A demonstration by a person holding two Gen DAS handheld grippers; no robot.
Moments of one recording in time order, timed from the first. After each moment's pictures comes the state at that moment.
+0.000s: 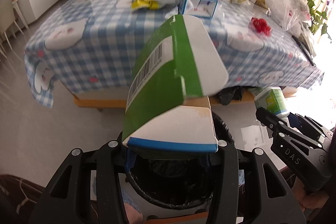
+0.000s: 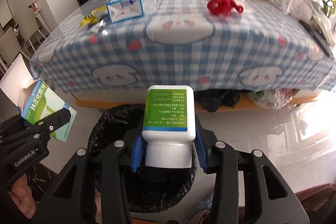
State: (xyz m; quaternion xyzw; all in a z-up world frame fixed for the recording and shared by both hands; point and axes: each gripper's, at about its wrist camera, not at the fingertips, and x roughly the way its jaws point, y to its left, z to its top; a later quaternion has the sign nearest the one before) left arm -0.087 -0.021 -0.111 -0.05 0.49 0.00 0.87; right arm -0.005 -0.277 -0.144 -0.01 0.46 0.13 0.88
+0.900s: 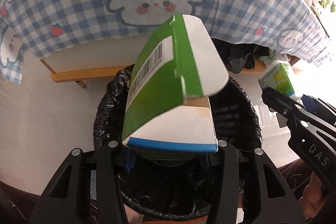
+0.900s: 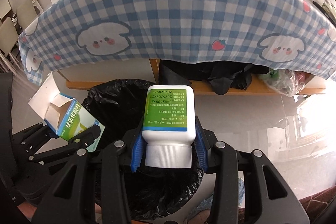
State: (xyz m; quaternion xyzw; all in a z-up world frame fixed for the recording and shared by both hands) left arm -0.070 -0.030 -0.227 -0.04 0.55 -0.02 0.83; right arm 0.005 -0.263 -0.220 -0.03 0.49 0.13 0.86
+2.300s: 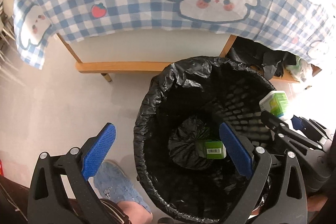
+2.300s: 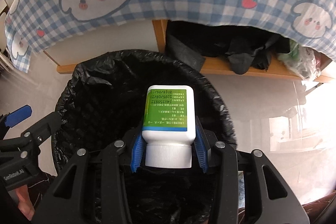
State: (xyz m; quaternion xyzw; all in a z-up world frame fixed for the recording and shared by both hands) left arm -0.077 0.021 -0.238 -0.04 0.55 0.05 0.84; right arm 0.015 -0.229 -0.294 -0.03 0.54 0.13 0.83
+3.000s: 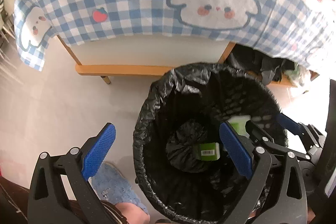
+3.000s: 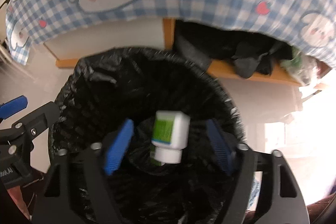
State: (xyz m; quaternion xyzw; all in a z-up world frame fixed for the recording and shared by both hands) left arm -0.071 0.020 -0.232 -0.06 0.53 0.05 0.84; right arm 0.007 -0.219 -0.292 -0.05 0.52 0.12 0.84
